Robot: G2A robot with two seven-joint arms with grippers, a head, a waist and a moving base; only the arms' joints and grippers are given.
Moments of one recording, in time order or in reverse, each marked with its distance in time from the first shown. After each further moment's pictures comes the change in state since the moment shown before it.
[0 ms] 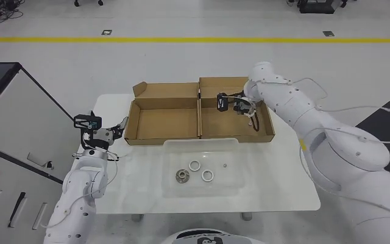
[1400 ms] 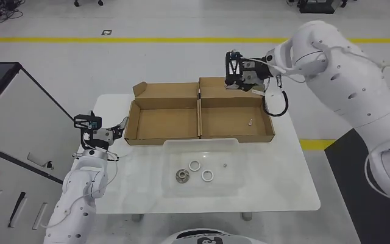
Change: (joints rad) left arm 0.000 0.000 0.000 0.000 0.000 0.000 0.000; right arm 0.033 0.421 0.323 -0.748 0.448 0.000 0.107
